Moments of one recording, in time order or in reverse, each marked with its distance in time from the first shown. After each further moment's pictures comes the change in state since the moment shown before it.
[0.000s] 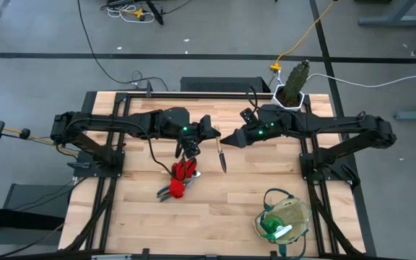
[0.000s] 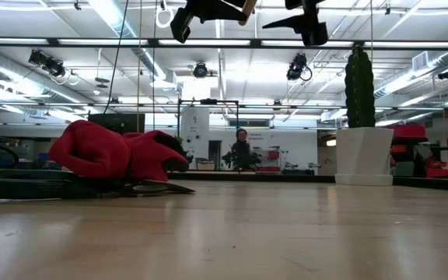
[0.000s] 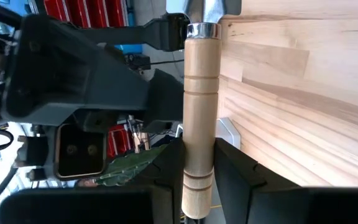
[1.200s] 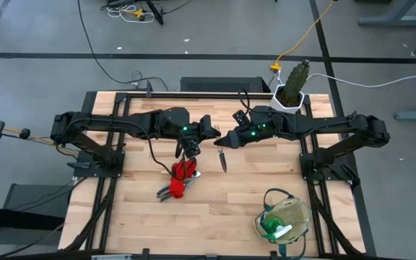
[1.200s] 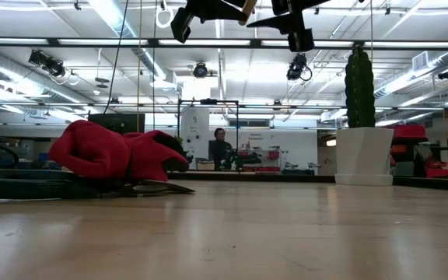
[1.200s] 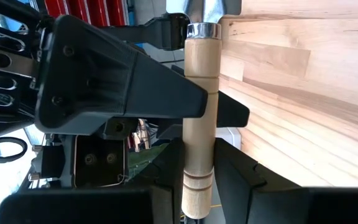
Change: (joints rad) left arm 0.000 0.000 0.000 0.003 -0.004 -0.003; right arm -0.001 0.076 0.000 0.106 -0.036 0.012
